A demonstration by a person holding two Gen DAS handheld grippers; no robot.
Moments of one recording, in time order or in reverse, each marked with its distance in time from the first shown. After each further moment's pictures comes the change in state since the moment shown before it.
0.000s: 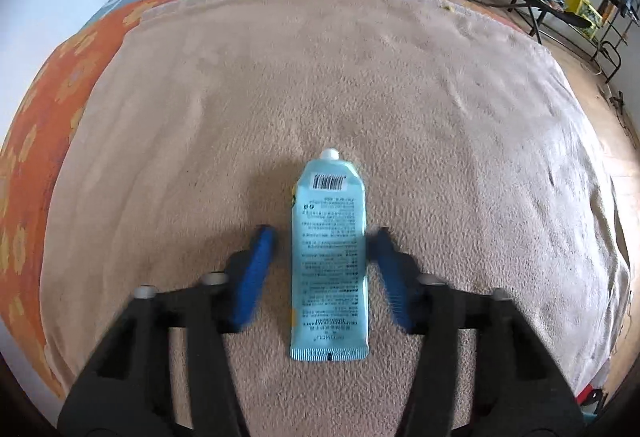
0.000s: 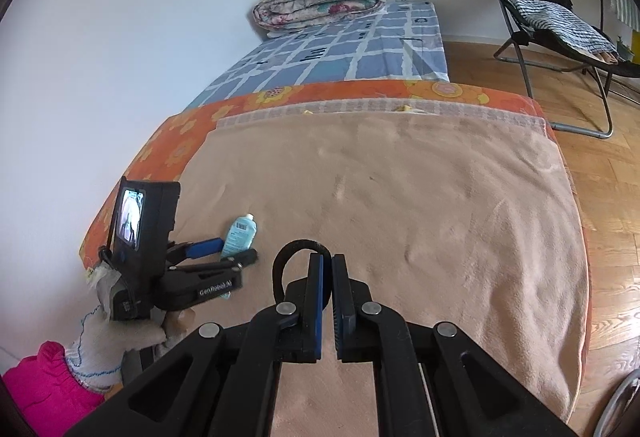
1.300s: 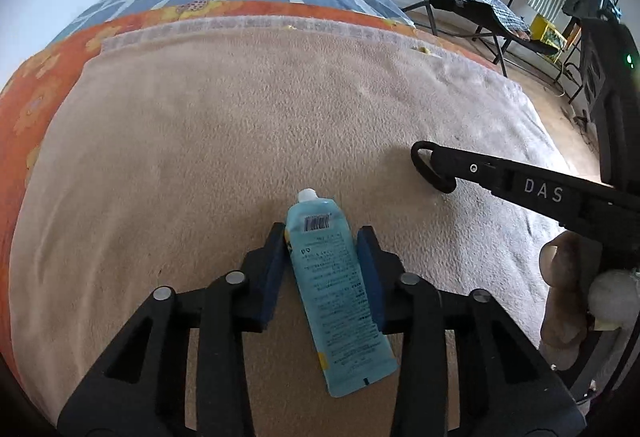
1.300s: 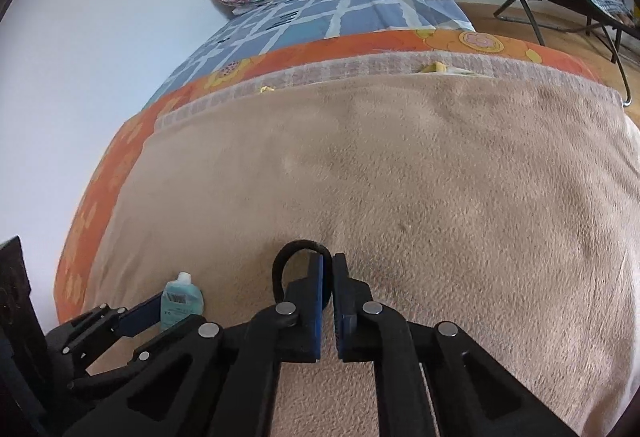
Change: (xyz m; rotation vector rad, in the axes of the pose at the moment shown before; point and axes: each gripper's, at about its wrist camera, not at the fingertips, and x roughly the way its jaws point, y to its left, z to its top) left arm 0.016 0.012 0.033 -0.009 -0.107 -0.171; right arm 0.168 -0.015 0.049 0.109 0.086 -0.012
